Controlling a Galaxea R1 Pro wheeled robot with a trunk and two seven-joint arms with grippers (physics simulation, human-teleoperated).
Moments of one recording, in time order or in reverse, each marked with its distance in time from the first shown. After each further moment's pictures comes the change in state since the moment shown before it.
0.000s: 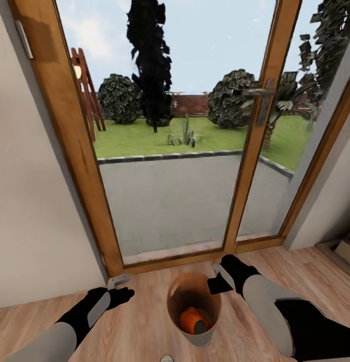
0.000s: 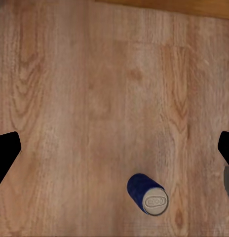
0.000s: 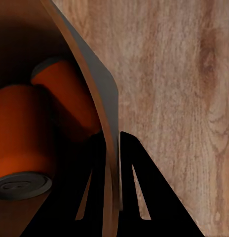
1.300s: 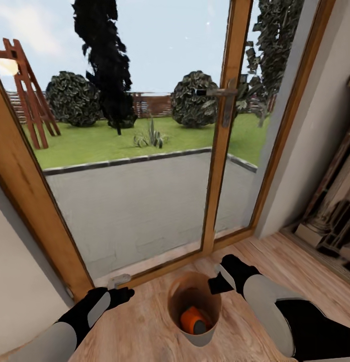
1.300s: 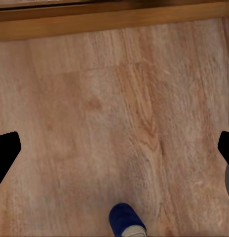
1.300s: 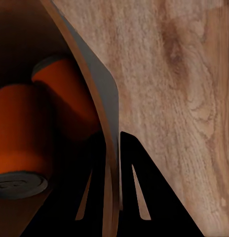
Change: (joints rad) left arm 0.000 0.000 0.000 -0.001 -0.002 -0.002 0.000; right arm 0.000 -0.004 0.002 -0.002 0.002 0.003 0.005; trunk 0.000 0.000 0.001
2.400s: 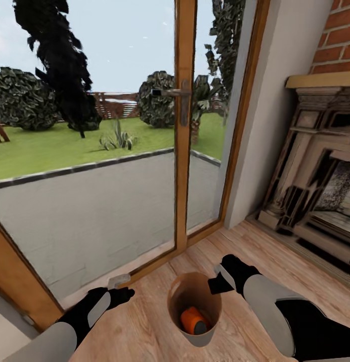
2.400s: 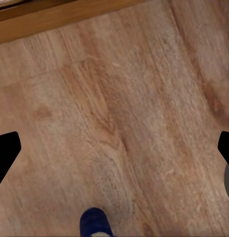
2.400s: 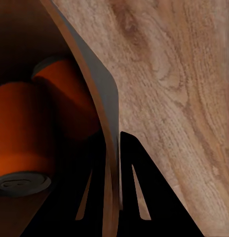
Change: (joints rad) left arm 0.000 -0.001 0.000 0.000 0.000 0.000 0.000; right arm 0.000 -0.001 0.000 0.000 0.001 0.001 0.004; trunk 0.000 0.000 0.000
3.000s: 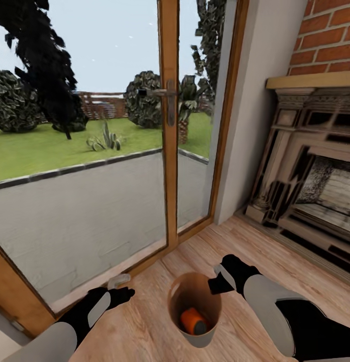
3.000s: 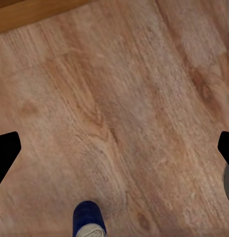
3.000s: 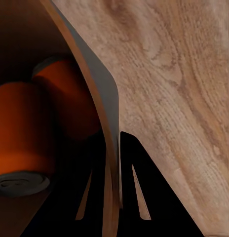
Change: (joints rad) left arm 0.000 0.000 0.000 -0.001 -0.001 0.000 0.000; right arm 0.000 -0.001 -0.001 -0.001 -0.002 0.007 0.003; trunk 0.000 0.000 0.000
